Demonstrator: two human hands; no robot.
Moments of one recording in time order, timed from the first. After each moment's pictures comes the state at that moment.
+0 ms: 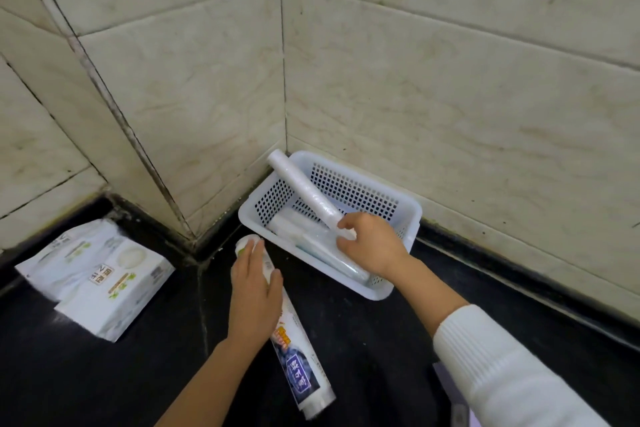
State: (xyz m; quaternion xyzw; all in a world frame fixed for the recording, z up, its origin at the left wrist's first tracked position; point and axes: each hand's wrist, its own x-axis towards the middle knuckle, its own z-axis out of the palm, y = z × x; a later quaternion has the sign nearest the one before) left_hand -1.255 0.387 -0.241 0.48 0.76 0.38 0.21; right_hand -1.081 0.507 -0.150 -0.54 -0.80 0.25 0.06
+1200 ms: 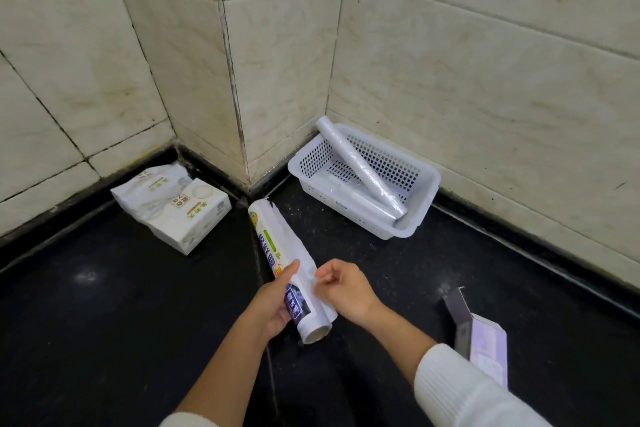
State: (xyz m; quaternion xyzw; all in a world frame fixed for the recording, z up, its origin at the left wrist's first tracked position) left_hand -1.263 0.264 -0.240 -0.02 0.56 0.48 0.68; right_hand -1.121 0.316 -0.211 -0.54 -0.64 0.53 0.13
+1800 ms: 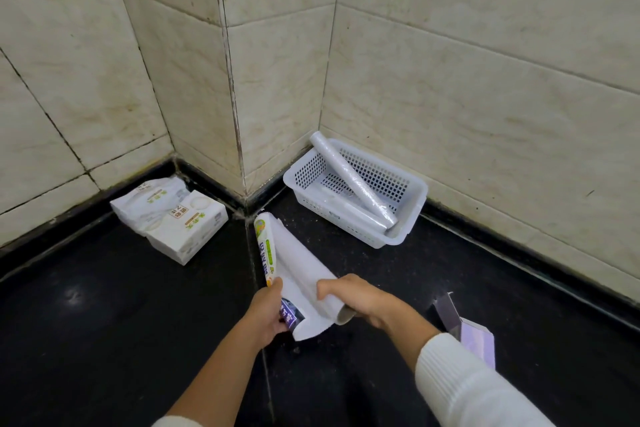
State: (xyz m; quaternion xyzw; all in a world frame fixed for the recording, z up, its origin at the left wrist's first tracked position) left_hand -1.263 0.259 -0.235 0.03 0.61 0.46 0.64; right_hand -1.104 0.324 -0.180 -0.56 -0.57 0.60 -0.03
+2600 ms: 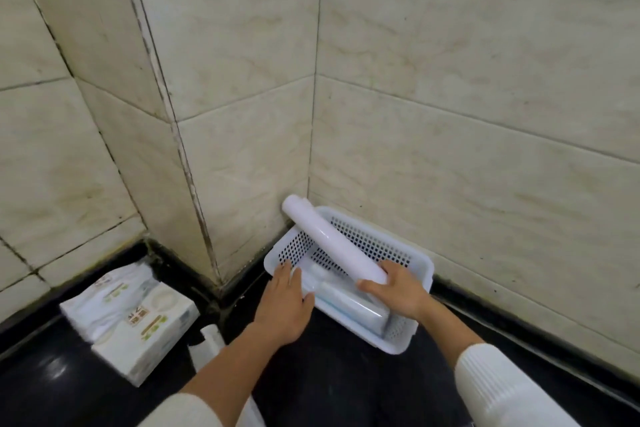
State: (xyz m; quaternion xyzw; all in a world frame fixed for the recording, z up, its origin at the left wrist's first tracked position) left_hand -1.278 0.435 -0.202 0.61 0.76 0.13 0.20; right_hand -1.062 0.524 -0.161 -0.57 -0.72 0.38 0.11
